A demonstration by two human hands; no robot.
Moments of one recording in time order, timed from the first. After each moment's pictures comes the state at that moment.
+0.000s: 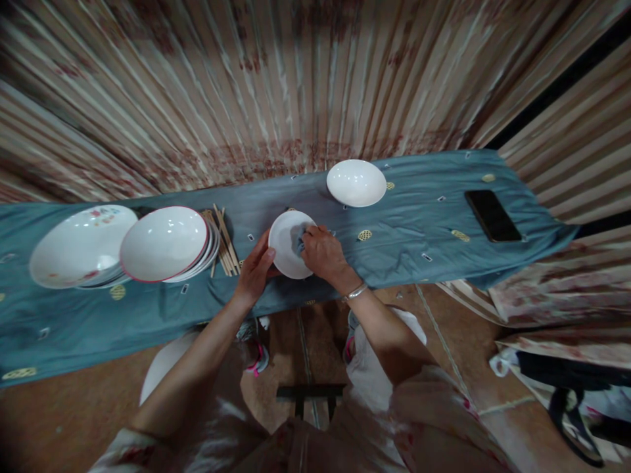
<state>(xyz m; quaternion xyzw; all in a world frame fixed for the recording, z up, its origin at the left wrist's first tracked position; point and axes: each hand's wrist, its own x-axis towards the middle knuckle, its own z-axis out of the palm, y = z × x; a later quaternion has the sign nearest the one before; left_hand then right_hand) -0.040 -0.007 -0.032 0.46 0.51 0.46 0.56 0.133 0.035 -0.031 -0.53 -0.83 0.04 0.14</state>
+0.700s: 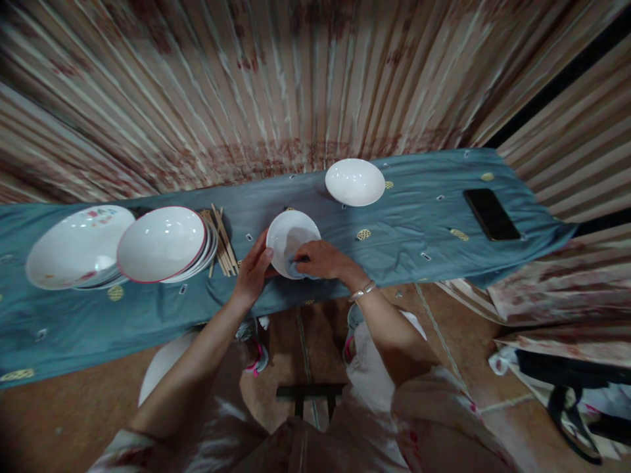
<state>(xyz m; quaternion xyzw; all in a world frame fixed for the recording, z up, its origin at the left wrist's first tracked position) -0.039 -0.008 -0.031 0.45 0.51 0.47 0.56 0.150 0.040 -0.019 -0.42 -0.83 0.35 0.11</state>
